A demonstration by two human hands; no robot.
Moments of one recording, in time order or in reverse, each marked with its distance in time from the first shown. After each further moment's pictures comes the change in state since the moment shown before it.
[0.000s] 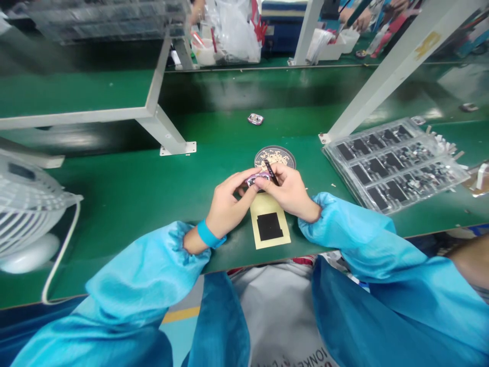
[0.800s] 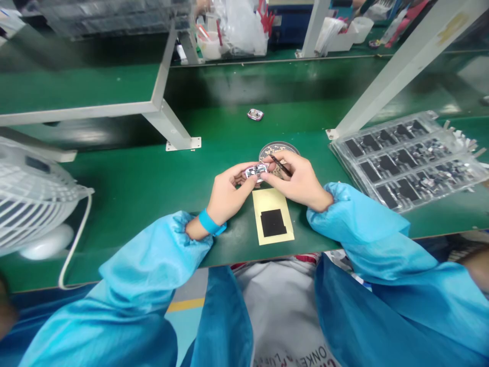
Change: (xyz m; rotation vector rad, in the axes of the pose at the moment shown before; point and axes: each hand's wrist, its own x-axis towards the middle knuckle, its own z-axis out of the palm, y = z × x) left_hand 0.009 -0.010 -0.002 -0.288 0.000 -0.198; right_hand 0.009 -0.002 -0.018 -0.326 -0.045 -0.209
